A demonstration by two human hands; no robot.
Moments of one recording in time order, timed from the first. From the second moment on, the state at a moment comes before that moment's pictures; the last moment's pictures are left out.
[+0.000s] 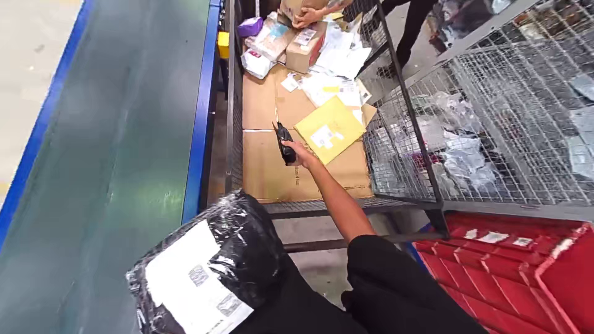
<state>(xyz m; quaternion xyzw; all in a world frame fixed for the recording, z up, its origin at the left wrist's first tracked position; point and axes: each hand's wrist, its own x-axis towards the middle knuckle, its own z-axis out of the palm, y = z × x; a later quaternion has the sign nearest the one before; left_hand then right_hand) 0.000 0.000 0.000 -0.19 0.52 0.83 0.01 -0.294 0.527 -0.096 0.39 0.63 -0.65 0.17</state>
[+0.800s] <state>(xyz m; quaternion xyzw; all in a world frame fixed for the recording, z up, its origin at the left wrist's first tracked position) -0.355 0.156 -0.003 0.02 0.71 0.56 0.44 -0.175 0.467 -0.124 0.40 0.36 -0.84 0.08</state>
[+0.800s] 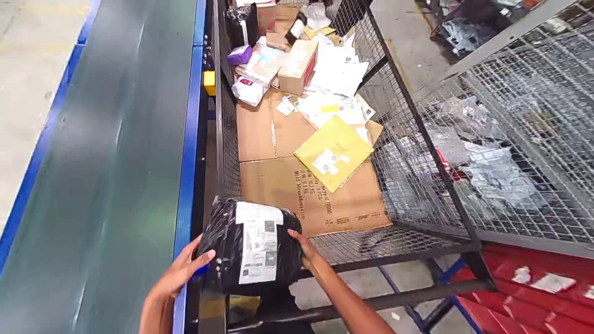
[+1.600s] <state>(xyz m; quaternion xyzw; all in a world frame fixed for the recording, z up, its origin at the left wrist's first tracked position) -0.196 0.116 -0.084 -0.18 0.71 0.61 0.31 -0.320 0.486 -0.134 0.28 0.63 -0.72 0.13</state>
